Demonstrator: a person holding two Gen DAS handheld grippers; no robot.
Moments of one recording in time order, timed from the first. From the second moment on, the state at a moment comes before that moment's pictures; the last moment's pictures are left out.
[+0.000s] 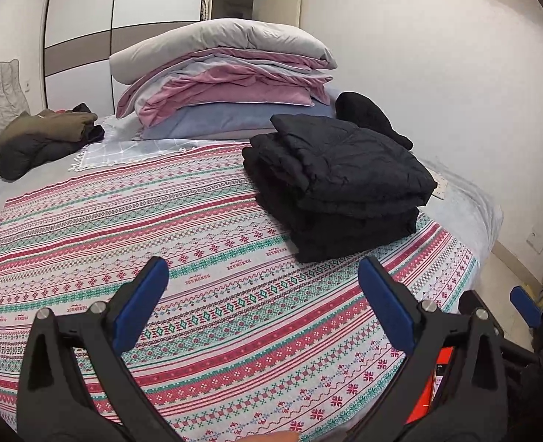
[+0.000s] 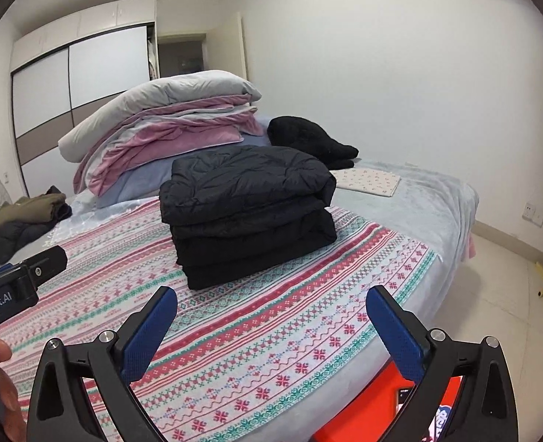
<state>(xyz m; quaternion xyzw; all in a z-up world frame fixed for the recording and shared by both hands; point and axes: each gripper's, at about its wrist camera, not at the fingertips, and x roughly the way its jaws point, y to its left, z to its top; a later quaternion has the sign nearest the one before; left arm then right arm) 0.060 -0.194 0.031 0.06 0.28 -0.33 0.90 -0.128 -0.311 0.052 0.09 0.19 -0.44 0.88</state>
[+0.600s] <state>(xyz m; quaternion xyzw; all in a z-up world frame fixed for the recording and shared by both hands) 0.068 -0.205 0.014 0.08 0.32 -0.33 0.89 -0.117 -0.318 0.046 0.09 0.18 -0.44 0.87</state>
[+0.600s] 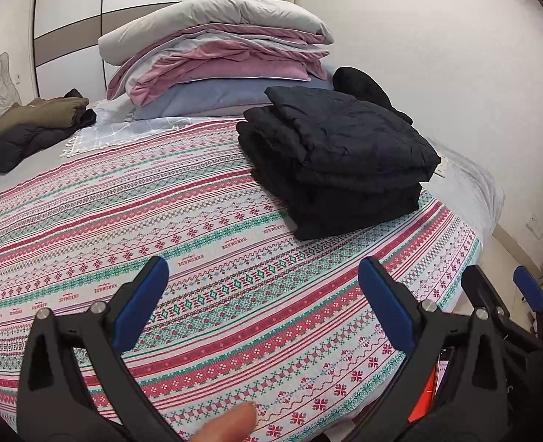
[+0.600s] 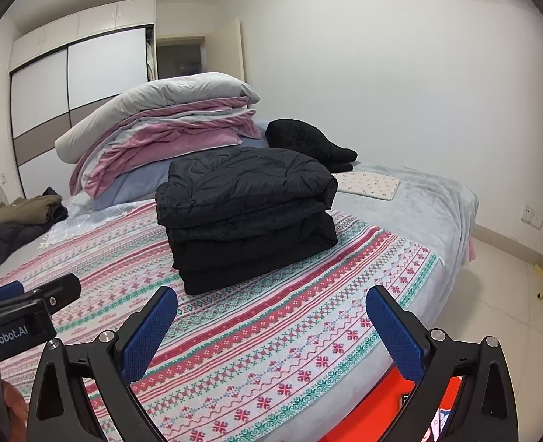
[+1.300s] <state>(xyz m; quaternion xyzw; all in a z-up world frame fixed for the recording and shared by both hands) 0.071 -0.201 0.015 0.08 0.31 -0.33 0.89 -0.114 -0.316 0.042 0.08 0.18 -0.45 0.87</state>
